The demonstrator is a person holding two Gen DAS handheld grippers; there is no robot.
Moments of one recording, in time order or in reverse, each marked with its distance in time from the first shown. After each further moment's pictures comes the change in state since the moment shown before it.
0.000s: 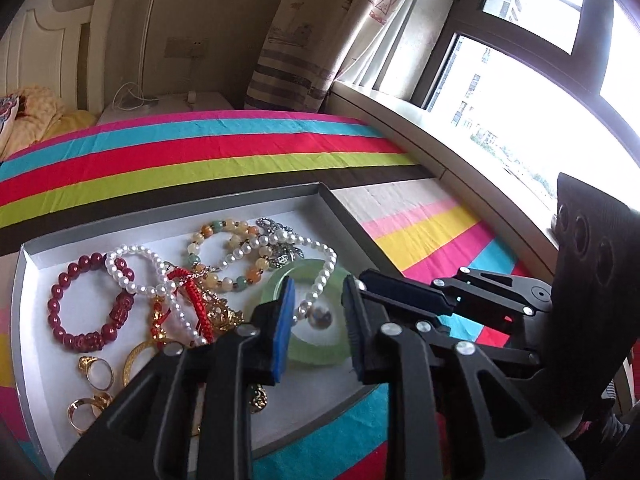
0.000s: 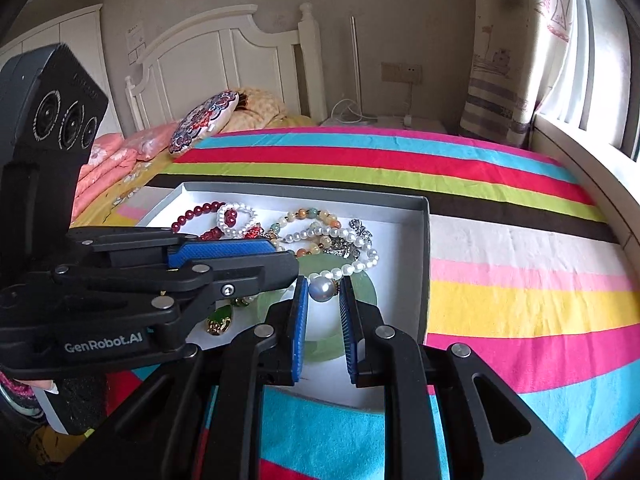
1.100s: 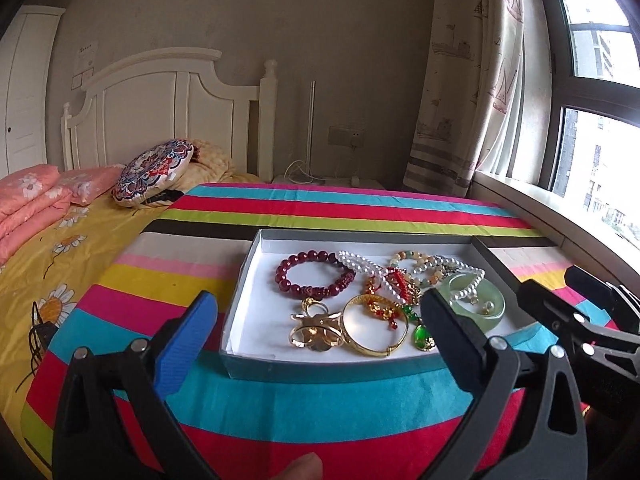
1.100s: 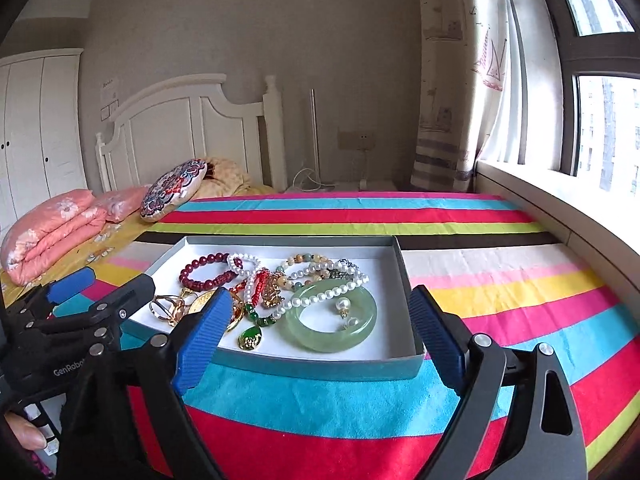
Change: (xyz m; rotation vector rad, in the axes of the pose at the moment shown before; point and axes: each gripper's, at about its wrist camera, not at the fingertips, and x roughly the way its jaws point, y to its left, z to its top) left arm -0.109 0.011 -0.084 -0.080 -0.376 0.572; right arm -0.053 0.050 -0.036 0.055 -0.286 -0.188
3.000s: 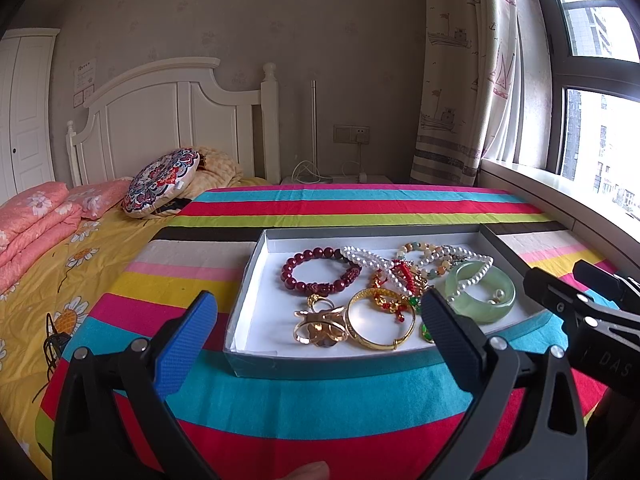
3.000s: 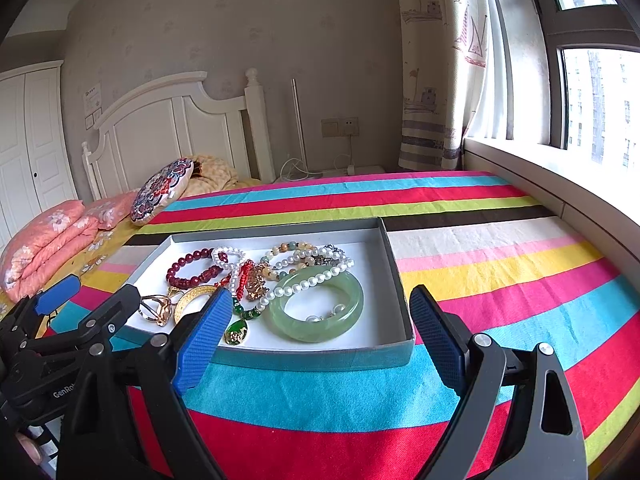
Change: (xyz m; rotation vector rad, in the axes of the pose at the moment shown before) left arm 0.003 -0.009 -0.005 0.054 0.009 0.051; right arm 0.007 -0.012 -0.005 0.071 0.039 -0.025
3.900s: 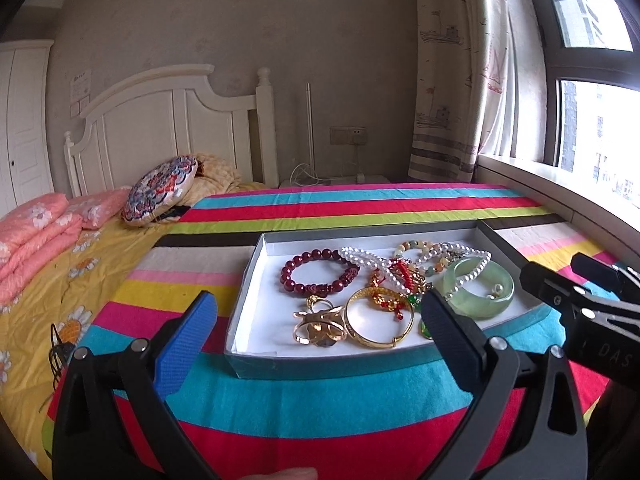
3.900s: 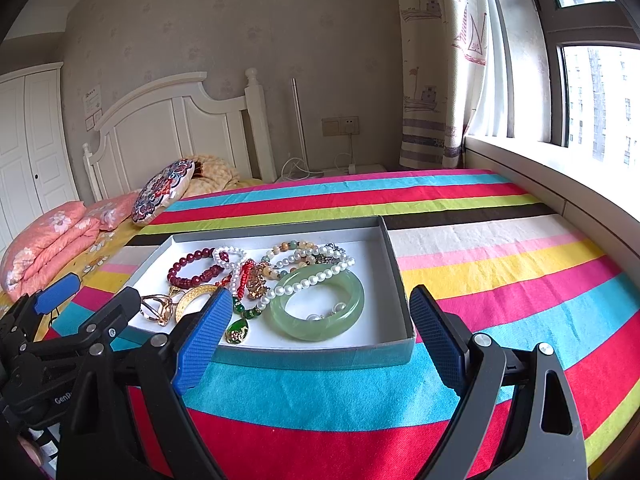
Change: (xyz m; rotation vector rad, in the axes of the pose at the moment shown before) left arm -0.005 -0.008 0.000 0.057 -0.020 0.012; right arm 0.000 0.000 -0.001 0.002 0.001 0.003
